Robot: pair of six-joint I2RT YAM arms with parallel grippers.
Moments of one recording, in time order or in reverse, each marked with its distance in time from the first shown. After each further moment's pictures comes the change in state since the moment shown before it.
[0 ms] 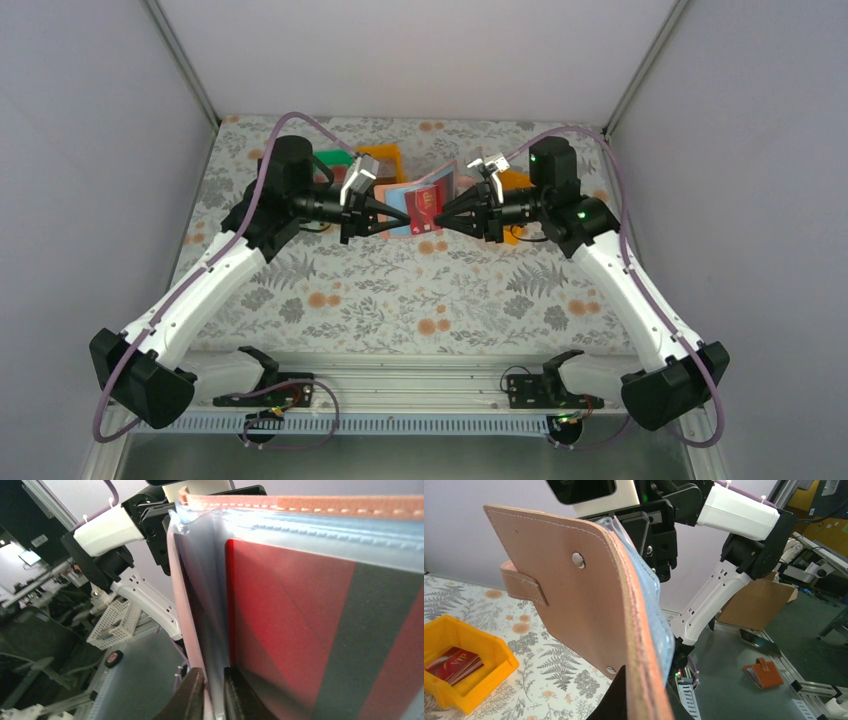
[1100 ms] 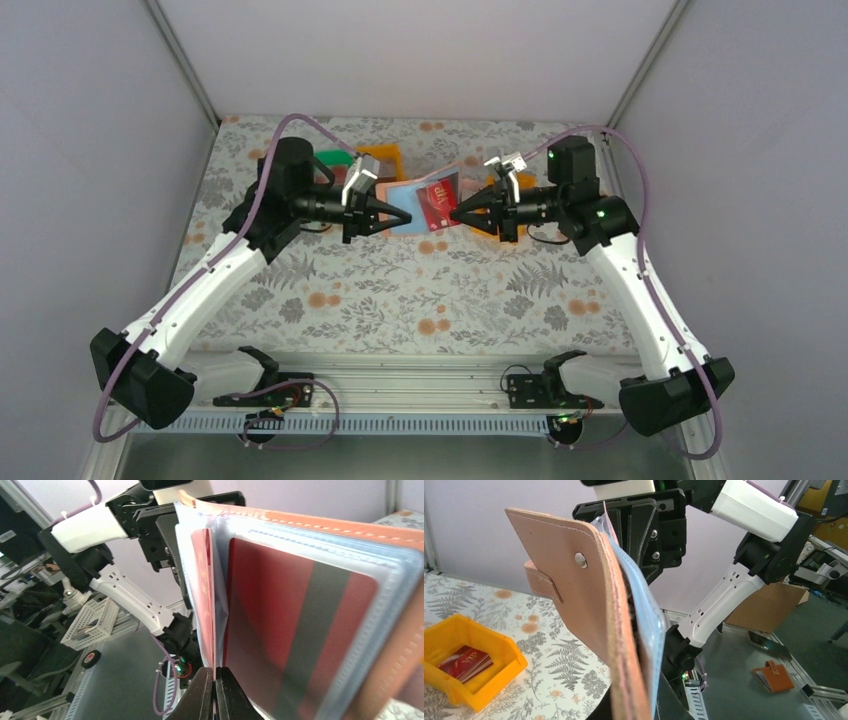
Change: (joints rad) left arm 0.002 -0.003 -0.011 0.018 -0.028 0.000; right arm -0.080 -0.018 0.058 -0.167 0.017 -0.130
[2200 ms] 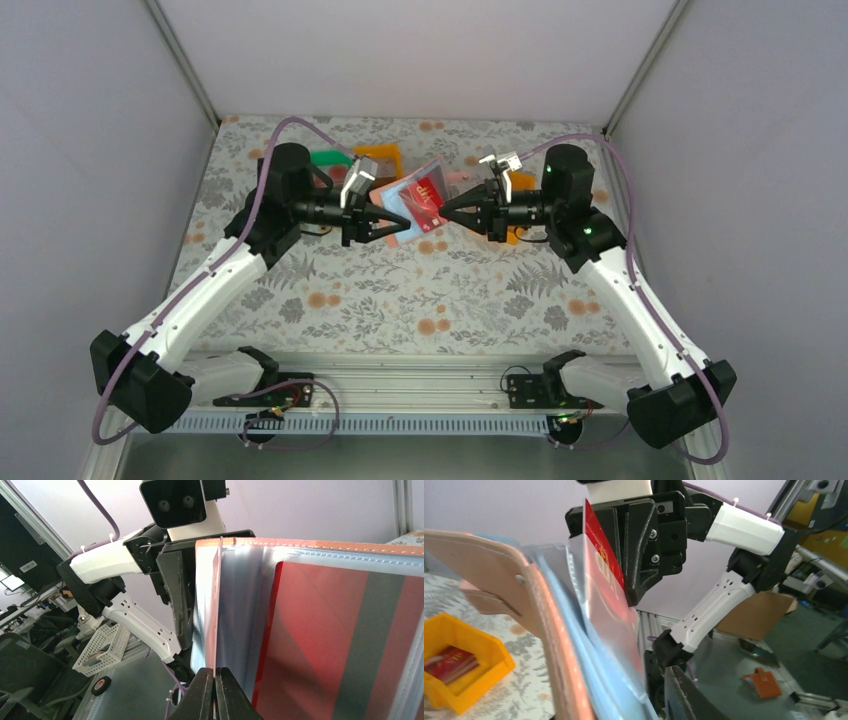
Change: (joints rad) left arm -0.004 -0.020 -0.067 0.107 0.004 -0.102; right arm 0.061 -0.066 -0.163 0.409 0.035 0.335
